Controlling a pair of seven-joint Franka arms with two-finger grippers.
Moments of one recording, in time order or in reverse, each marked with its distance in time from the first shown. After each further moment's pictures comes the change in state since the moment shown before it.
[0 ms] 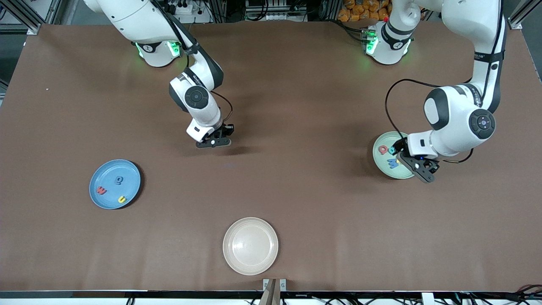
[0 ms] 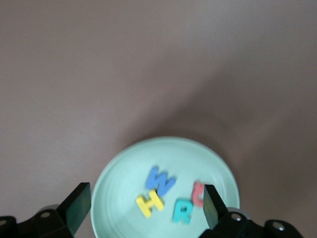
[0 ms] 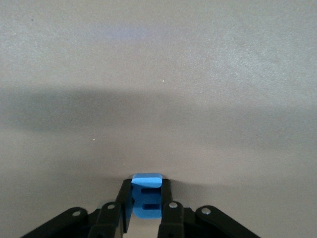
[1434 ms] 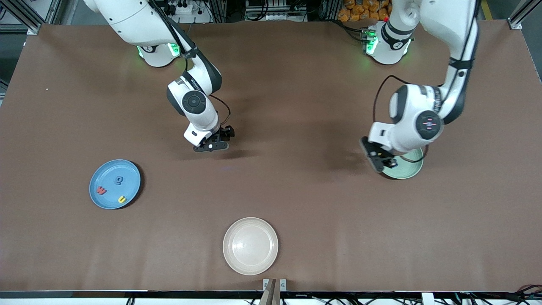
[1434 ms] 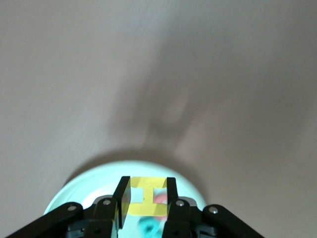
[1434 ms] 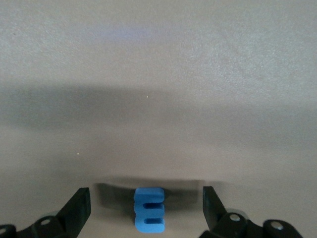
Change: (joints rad) left arm 0.022 0.007 -0.137 -0.085 0.124 -0.012 0.309; right arm 0.001 0.015 -0.025 0.024 0.002 -0.018 -0.034
